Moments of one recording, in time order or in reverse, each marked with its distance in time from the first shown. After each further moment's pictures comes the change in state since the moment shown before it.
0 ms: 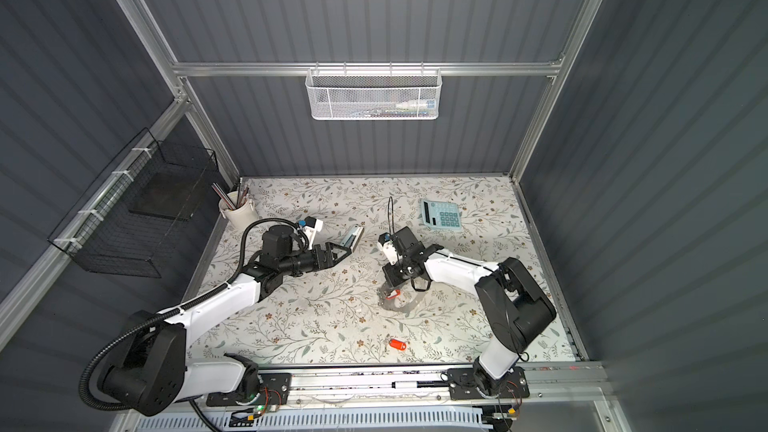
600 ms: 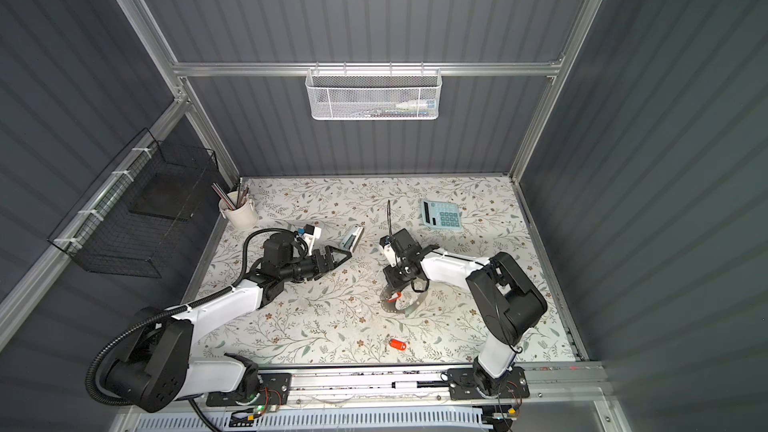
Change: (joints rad) left arm 0.000 0.033 -0.109 0.139 0.006 -0.188; right arm 0.000 0.086 0.007 -0.002 0.063 0.016
